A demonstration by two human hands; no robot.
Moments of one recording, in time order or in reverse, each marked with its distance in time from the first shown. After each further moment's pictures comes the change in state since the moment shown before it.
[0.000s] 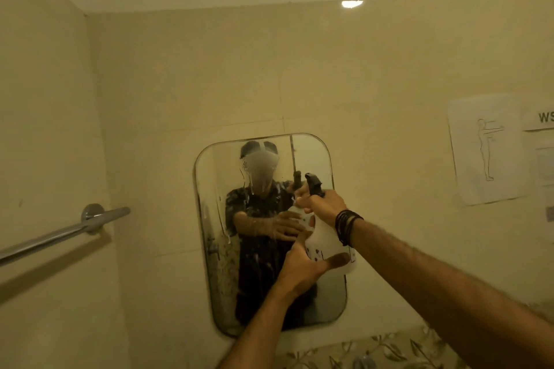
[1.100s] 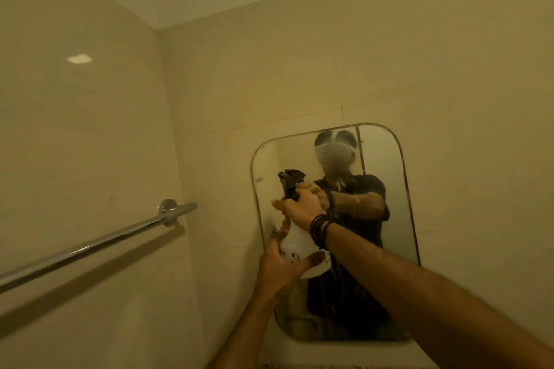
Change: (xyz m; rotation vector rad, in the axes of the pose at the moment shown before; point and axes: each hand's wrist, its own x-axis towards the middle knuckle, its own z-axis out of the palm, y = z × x) left_hand -0.027 -0.032 -0.118 0.107 0.481 -0.095; right_hand 0.015 -0.038 0.143 0.080 -0.261 -0.109
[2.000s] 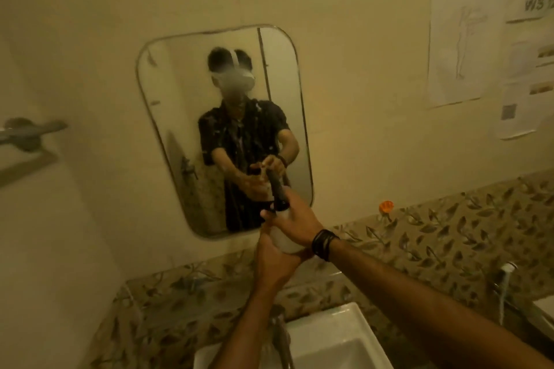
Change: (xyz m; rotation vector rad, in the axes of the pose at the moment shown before) left_hand -0.145 -0.092 0.137 0.045 -0.222 -0.159; right_hand -0.174 0.178 -0.076 -0.224 0.032 0.048
